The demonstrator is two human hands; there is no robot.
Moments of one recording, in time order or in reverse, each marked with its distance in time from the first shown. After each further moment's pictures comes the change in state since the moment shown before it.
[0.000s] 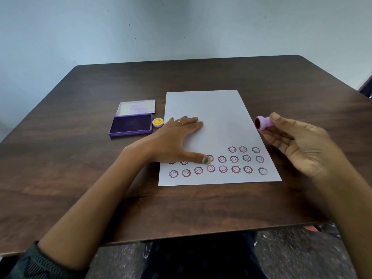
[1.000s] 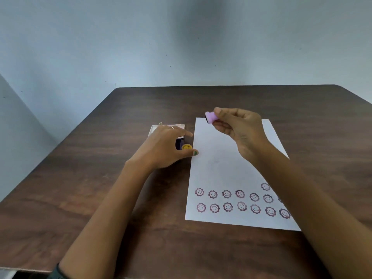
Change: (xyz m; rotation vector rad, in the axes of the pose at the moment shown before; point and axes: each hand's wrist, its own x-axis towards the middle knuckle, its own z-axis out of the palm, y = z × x) left_hand -0.020 -0.048 -0.039 0.031 0.468 -0.194; right_hand 0.062 0.018 0.156 -0.163 -0.205 -0.164
